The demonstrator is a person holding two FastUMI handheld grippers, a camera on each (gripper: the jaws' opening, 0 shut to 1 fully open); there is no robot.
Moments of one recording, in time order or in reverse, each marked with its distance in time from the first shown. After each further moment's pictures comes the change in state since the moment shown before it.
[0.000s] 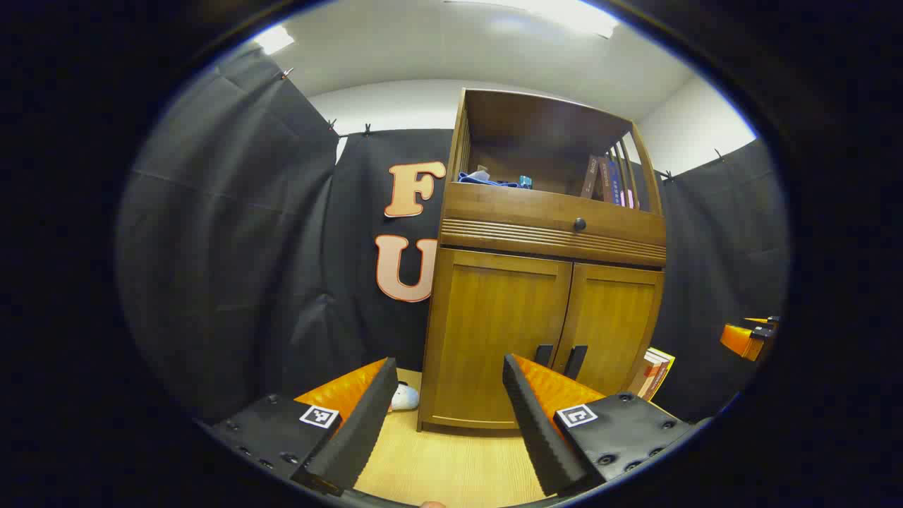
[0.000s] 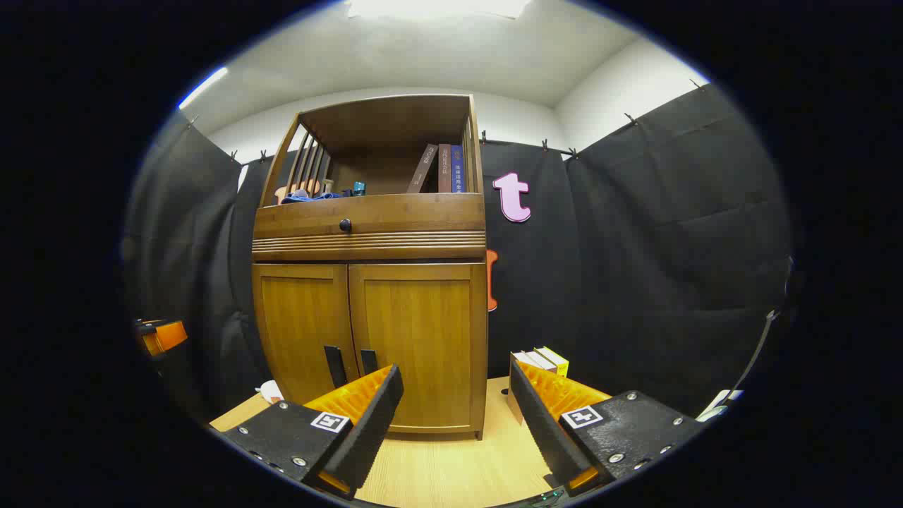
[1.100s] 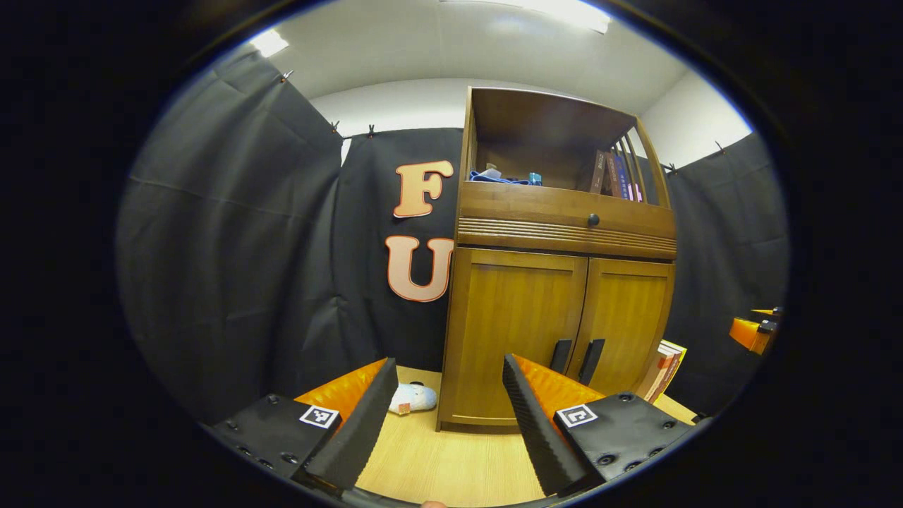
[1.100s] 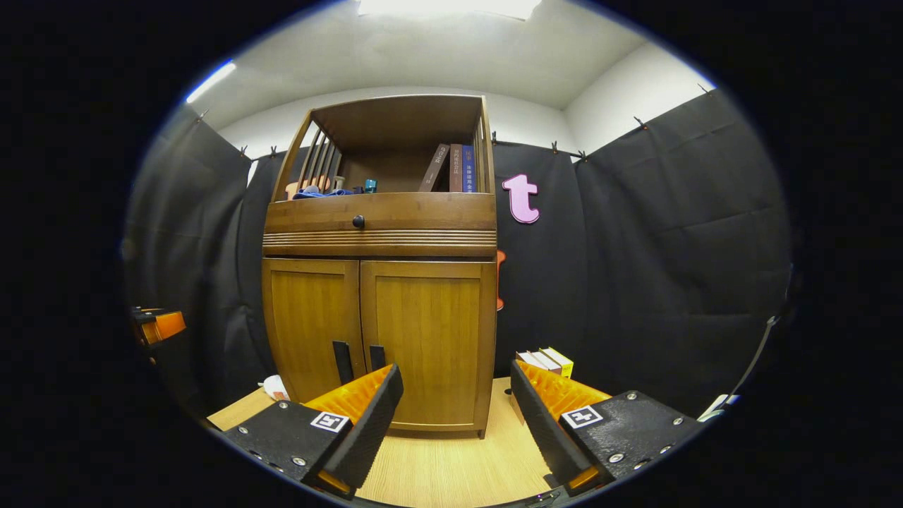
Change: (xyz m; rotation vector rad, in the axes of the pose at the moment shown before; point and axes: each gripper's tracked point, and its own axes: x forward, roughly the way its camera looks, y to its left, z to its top) left arm -0.002 0.031 0.001 0.033 0.013 0.025; right arm -0.004 0.018 -0.001 -0.029 0.004 0.019
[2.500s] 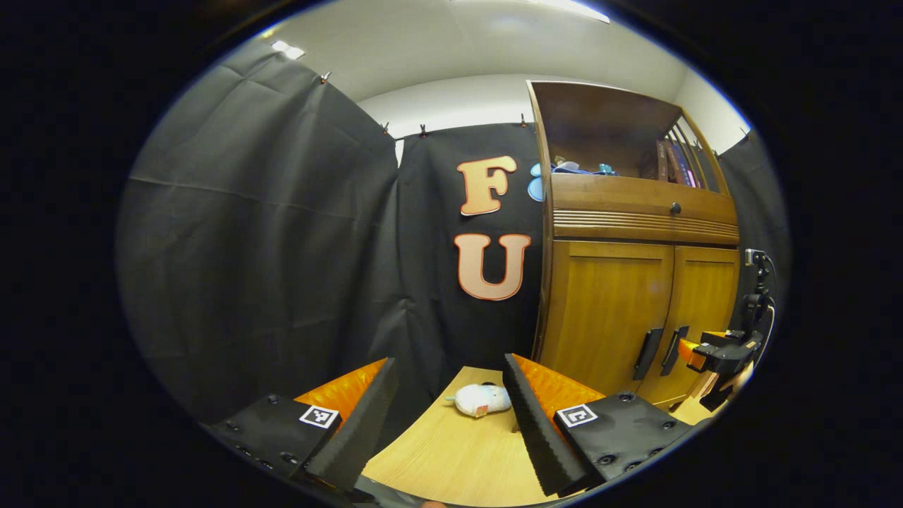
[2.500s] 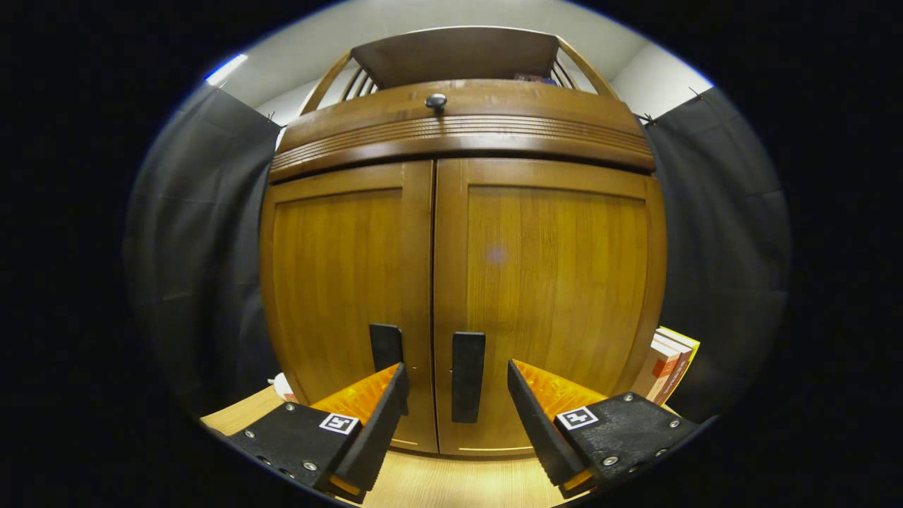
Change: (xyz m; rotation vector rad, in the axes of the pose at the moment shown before) left arm 0.003 0.131 -0.010 0.062 0.013 0.240; right arm 0.222 0.169 -0.135 0.023 0.102 0.191
